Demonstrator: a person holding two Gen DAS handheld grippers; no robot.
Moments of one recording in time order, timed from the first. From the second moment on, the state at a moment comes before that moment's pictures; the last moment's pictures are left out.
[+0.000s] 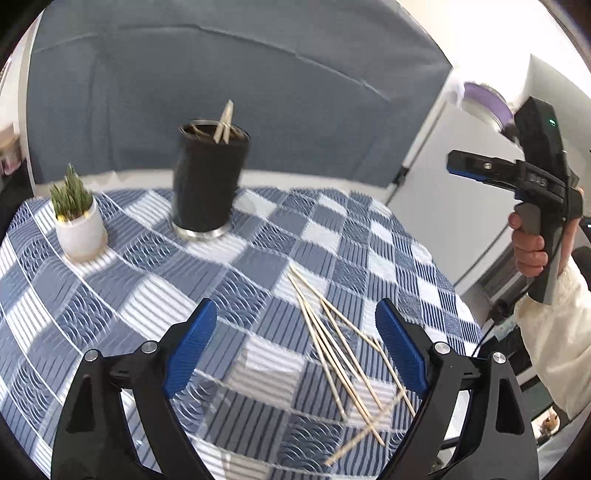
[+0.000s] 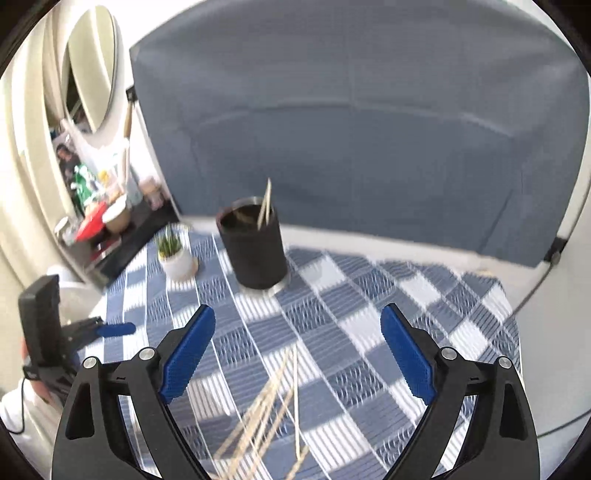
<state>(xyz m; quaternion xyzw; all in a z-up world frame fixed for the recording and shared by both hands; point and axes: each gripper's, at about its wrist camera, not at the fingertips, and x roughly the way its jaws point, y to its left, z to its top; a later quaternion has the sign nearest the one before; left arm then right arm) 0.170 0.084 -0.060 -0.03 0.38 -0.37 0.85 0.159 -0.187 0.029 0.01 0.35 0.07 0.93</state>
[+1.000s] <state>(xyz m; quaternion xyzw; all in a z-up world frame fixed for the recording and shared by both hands) 0.055 -0.025 -0.160 0.25 0.46 -0.44 0.73 0.122 -0.184 -0.189 0.03 0.63 0.01 0.77</state>
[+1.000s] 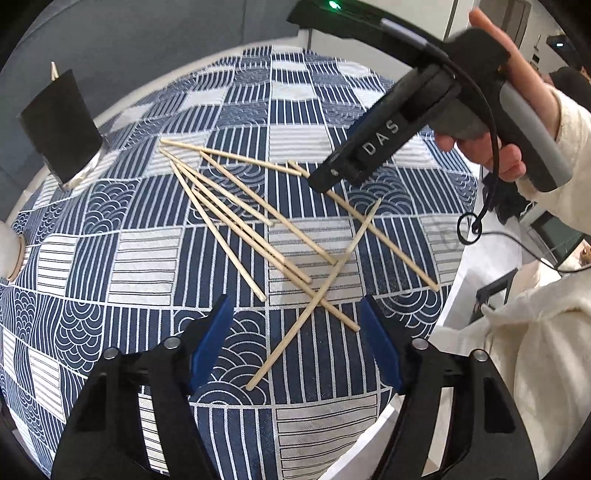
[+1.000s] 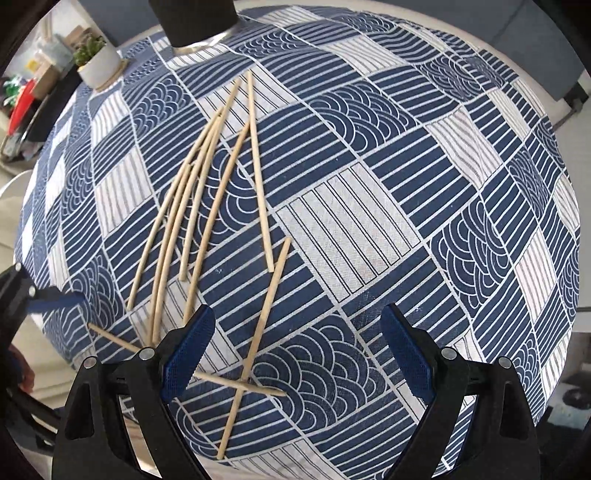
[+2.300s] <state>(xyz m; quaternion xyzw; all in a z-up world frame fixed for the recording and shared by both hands) 0.081 0.038 -0.177 0.23 0.61 -0.31 0.70 0.115 -0.310 -0.166 0.08 0.62 -0.10 0.77</state>
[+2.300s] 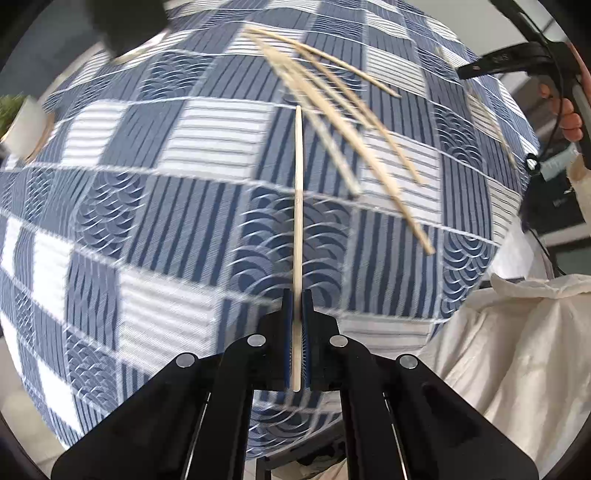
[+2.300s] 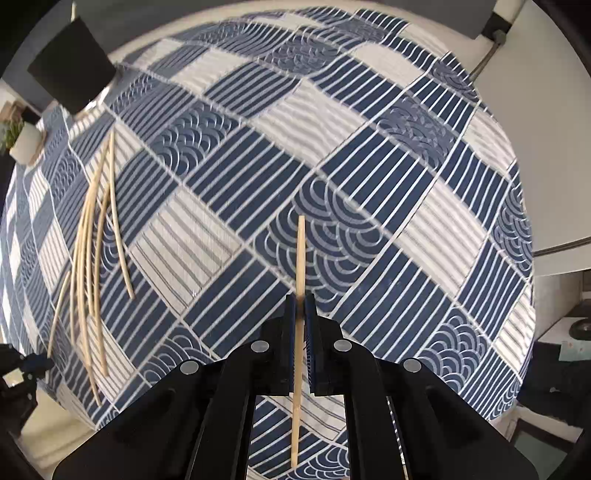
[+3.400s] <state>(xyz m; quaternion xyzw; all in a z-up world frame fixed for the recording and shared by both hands) 0.192 0.142 0.013 0.10 0.51 -0.24 0.82 0.205 -0.236 0.024 0.08 0.47 -0.03 0.88</state>
